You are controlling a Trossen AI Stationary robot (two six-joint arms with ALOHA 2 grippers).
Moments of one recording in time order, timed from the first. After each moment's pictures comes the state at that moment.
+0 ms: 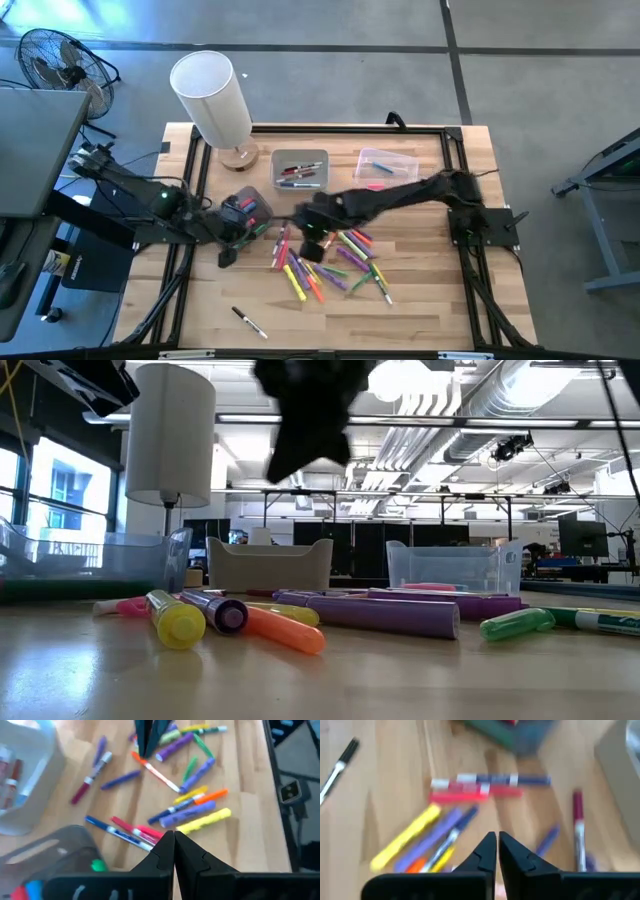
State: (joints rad) left arm -0.50 0.91 0.84 -0.70 -0.32 -0.57; right arm 0.13 2.02 1.71 -0.66 0.07 0.36
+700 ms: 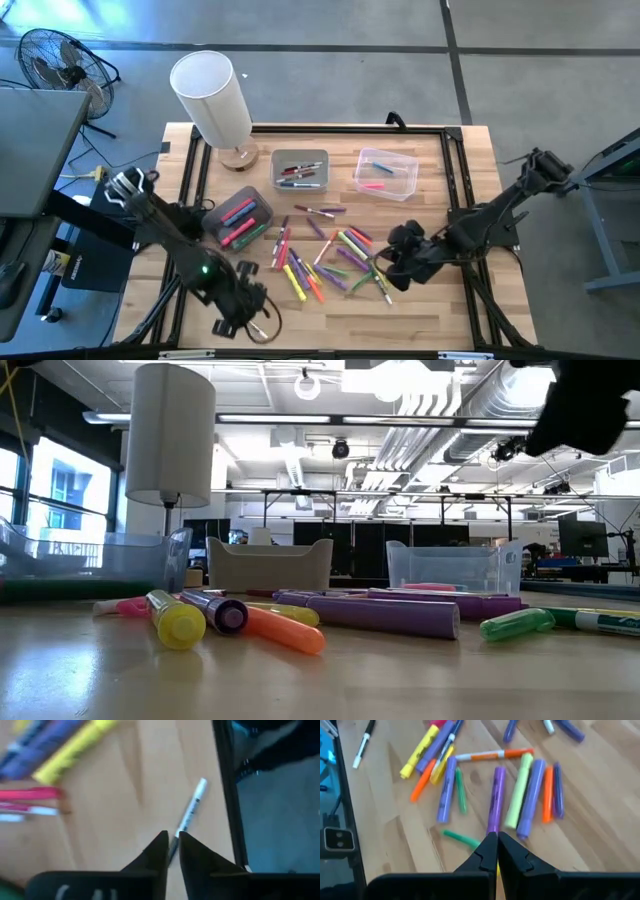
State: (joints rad) left arm -0.78 1.59 1.30 -0.91 -0.01 -0.56; right arm 0.62 1.29 0.86 -0.56 0.45 1.08
